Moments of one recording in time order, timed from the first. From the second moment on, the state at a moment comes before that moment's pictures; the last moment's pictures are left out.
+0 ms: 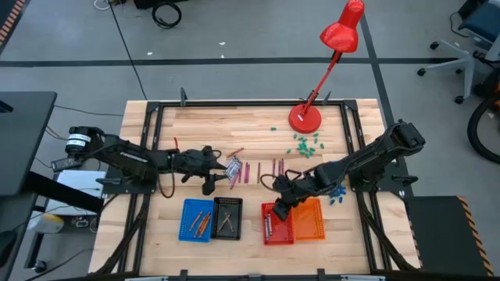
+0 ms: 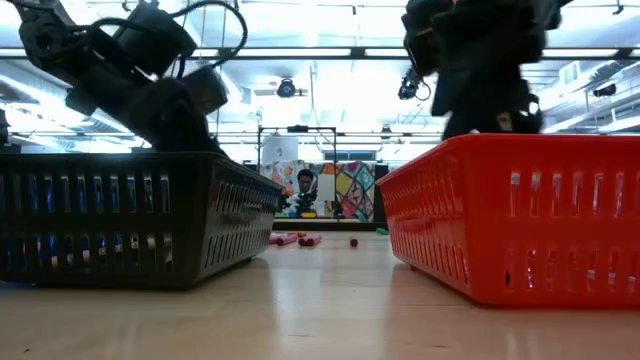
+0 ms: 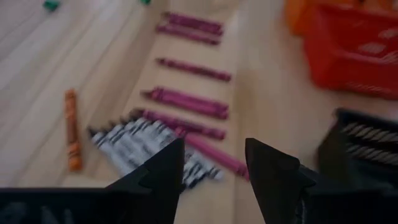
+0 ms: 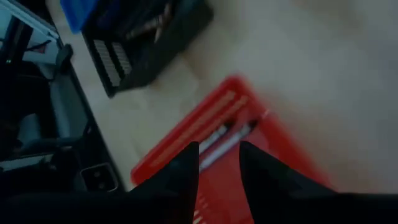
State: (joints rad) left arm 0.01 1.32 0.37 0.40 -0.04 -0.18; right arm 0.35 1.56 0.97 -0.31 0.00 1.09
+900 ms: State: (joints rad) left arm 0.25 1.67 0.62 0.37 -0.16 0.00; right arm 0.17 1.55 0.82 -0.18 0.31 0.60
